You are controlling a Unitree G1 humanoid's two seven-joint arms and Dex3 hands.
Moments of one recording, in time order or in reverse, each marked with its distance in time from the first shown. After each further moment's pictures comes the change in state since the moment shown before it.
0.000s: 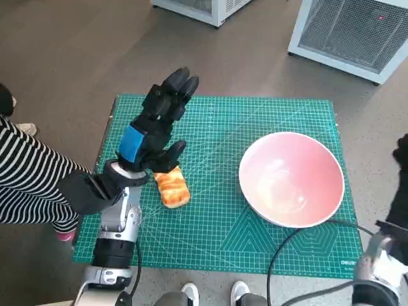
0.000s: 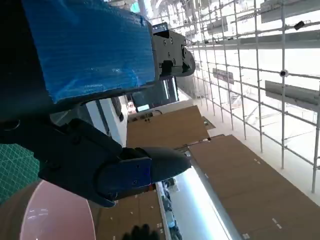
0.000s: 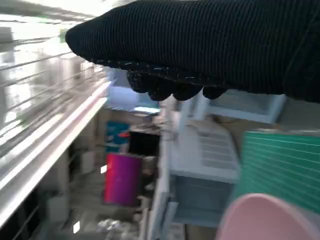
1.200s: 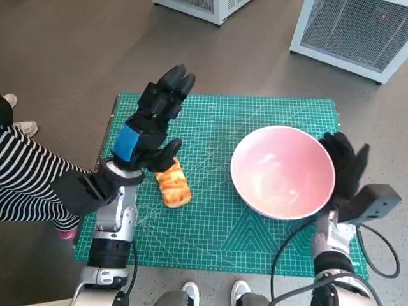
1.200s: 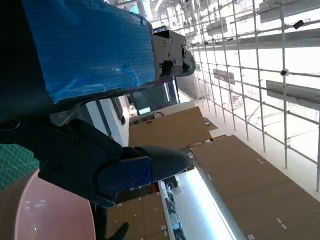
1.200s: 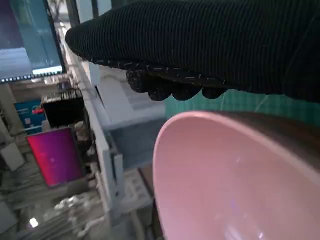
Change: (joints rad) left arm 0.020 0.037 0.010 -0.053 -0.005 0.026 -0.005; right arm -0.248 0.151 0.034 0.317 0.019 0.226 0.067
